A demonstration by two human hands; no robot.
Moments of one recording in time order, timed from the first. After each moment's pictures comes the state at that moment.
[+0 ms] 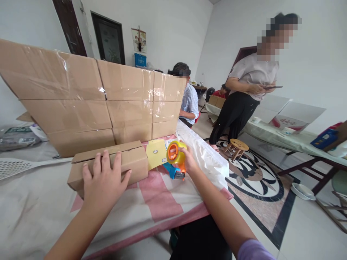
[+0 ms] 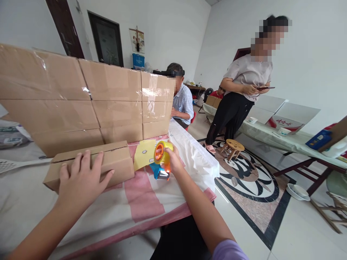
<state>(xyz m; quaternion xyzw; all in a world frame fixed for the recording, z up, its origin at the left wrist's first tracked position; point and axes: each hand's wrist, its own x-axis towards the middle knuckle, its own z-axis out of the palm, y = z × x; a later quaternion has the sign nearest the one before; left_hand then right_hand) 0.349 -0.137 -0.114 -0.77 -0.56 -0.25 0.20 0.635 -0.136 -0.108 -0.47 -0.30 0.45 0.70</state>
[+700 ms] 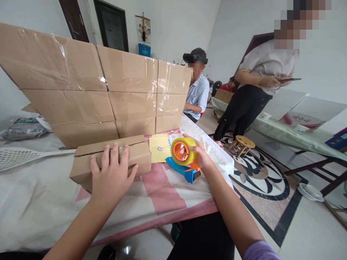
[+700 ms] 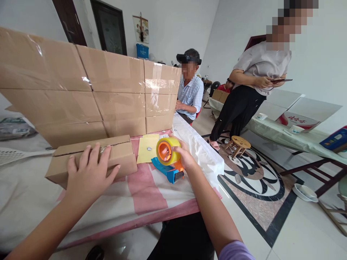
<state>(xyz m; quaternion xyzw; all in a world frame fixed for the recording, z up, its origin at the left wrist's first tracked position) 0.356 -0.142 -0.111 -0.79 -0.54 -0.26 0.16 0.658 -0.161 -0.079 -0.43 -0.44 0.48 0.63</state>
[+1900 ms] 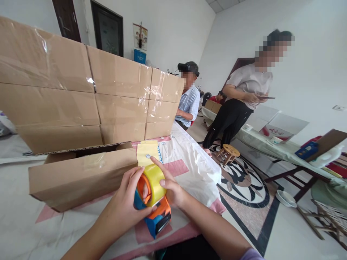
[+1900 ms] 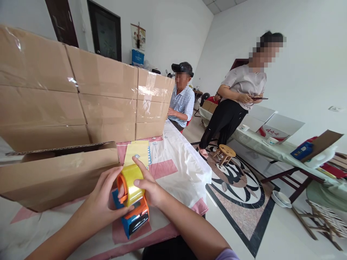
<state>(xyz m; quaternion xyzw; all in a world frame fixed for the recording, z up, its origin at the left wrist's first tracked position) 0.402 -0.169 -0.141 -0.84 -0.36 -0.38 -0.16 0.579 -0.199 -0.104 -0.27 -0.44 0.67 0.53</state>
